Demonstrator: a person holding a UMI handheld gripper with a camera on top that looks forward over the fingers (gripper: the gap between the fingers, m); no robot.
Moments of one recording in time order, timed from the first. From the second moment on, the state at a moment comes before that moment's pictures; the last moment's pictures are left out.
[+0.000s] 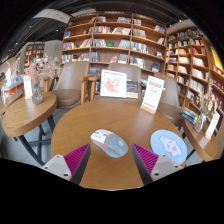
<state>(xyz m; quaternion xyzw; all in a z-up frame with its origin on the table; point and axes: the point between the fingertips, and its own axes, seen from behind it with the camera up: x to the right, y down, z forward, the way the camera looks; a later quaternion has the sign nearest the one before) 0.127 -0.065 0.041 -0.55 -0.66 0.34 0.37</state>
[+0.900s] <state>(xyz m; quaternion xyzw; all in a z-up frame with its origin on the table) 0.008 -0.037 -0.001 -0.58 -0.66 0.32 0.36</state>
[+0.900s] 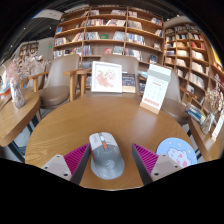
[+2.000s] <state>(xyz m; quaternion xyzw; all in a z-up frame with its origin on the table) 0.021 0.152 0.061 -0.63 -0.60 0.31 0.38</state>
